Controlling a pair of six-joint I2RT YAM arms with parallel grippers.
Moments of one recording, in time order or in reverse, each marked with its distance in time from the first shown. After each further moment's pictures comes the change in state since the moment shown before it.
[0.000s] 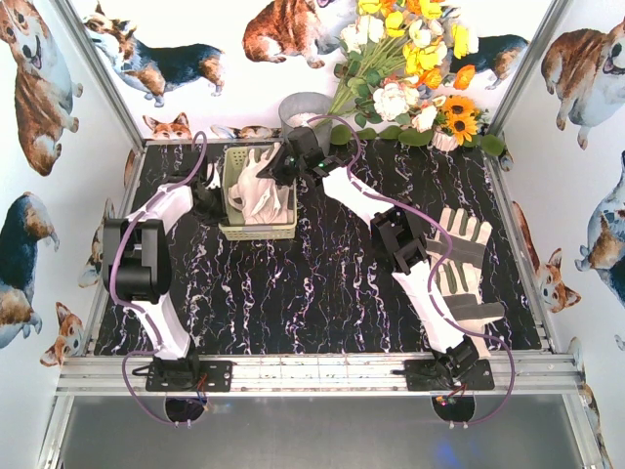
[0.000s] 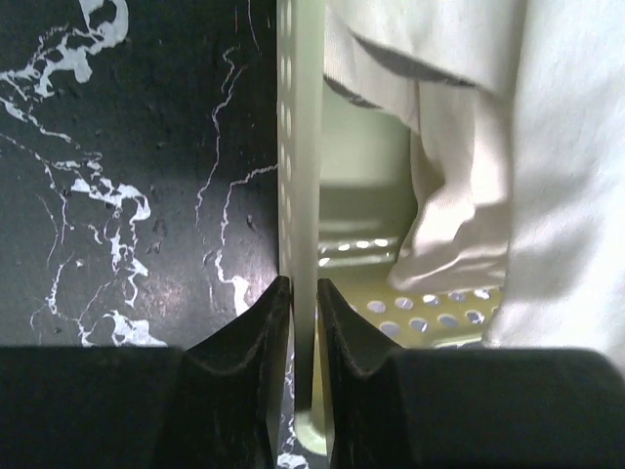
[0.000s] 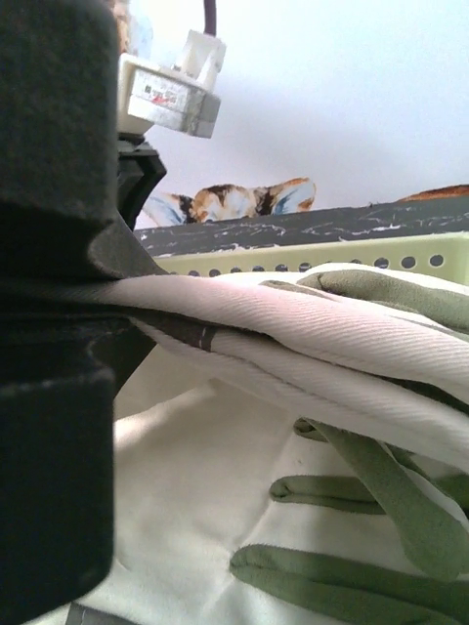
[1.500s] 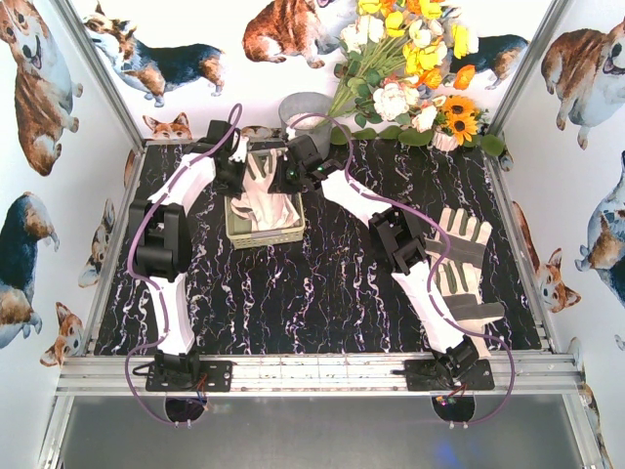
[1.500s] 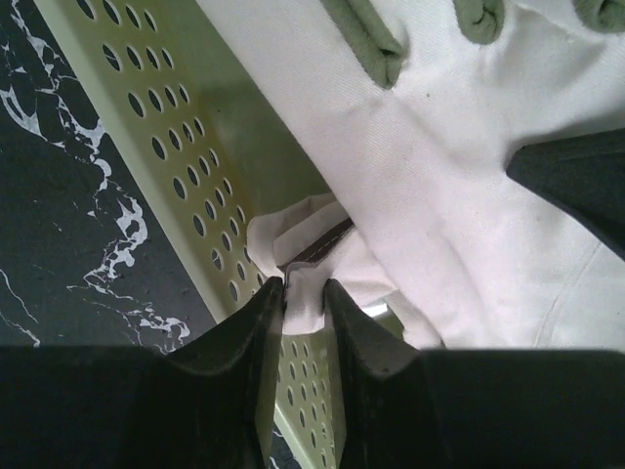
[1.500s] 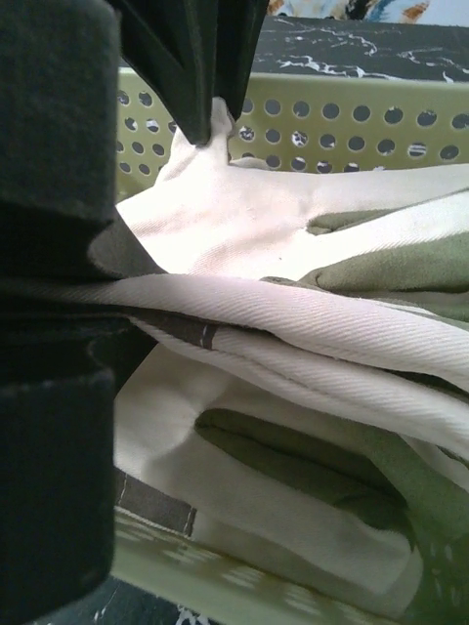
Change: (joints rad) left arm -0.120 0.232 0.461 -0.201 -0.131 0.240; right arm 0.005 0.003 -0.040 -0.085 0.023 -0.486
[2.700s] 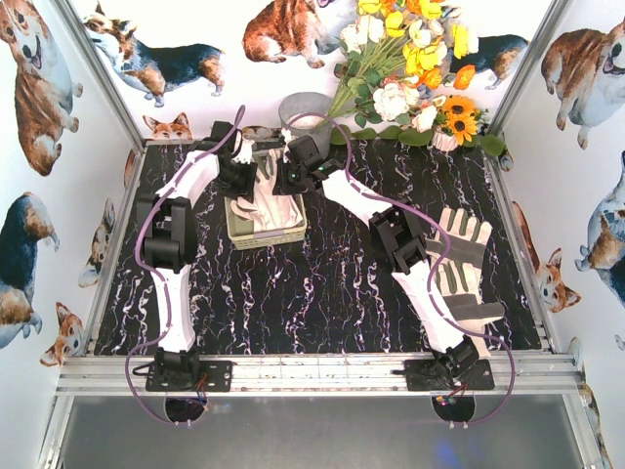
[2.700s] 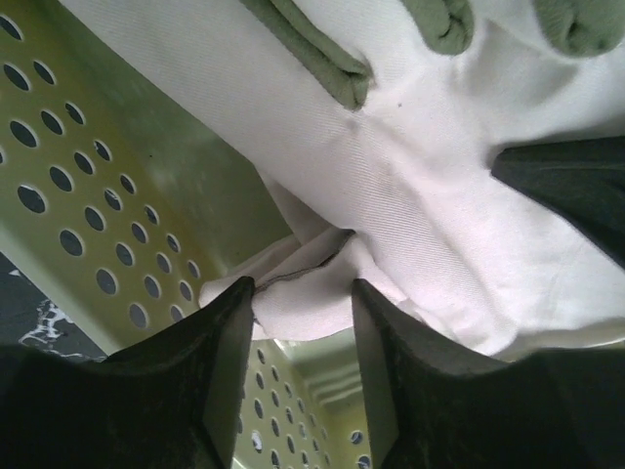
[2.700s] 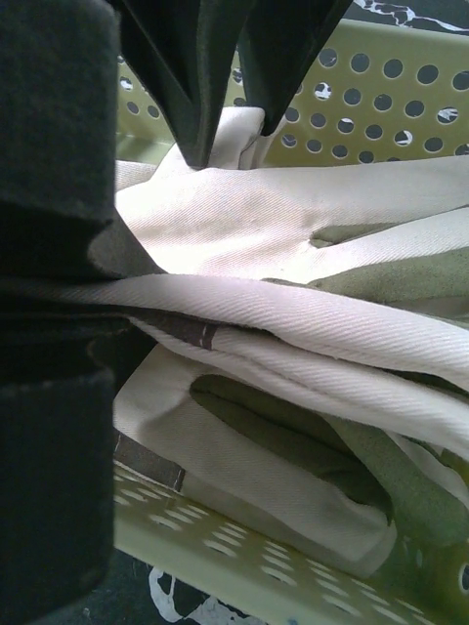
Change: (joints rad) left arm 0.011 0.116 0.102 -0.056 0.145 0.020; right arm -0.006 0.005 0.000 -0.026 0.008 -0.175
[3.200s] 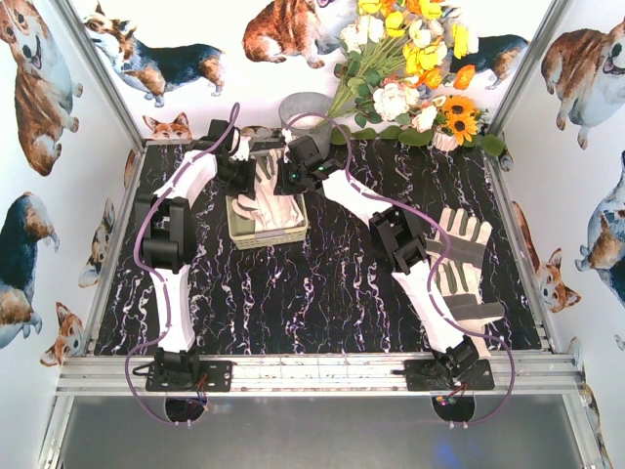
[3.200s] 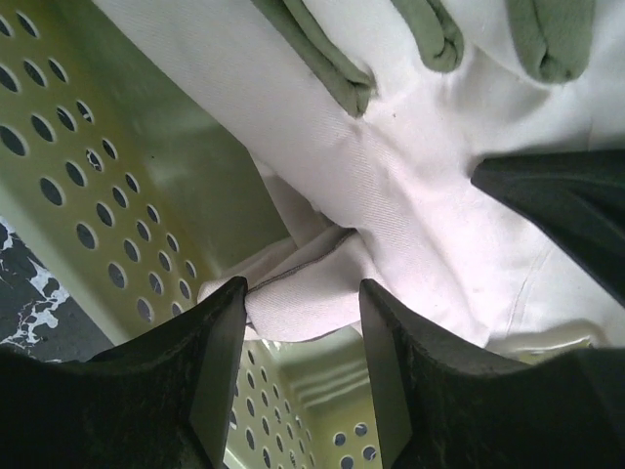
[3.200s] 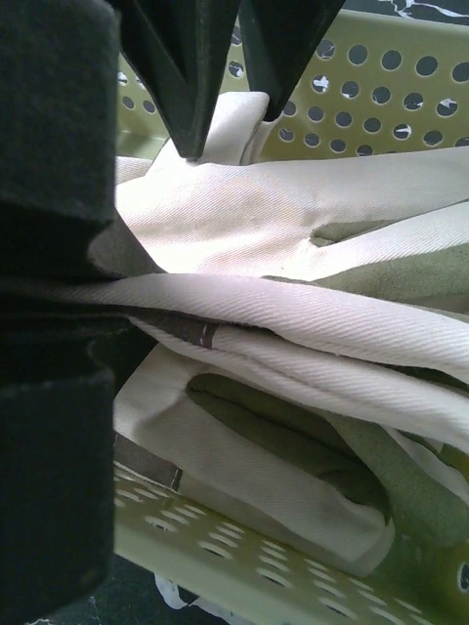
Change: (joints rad) left arm 0.010 -0.007 -0.003 0.033 0.025 -0.066; right arm 0.000 0.000 0.000 -0.007 0.015 -0.007
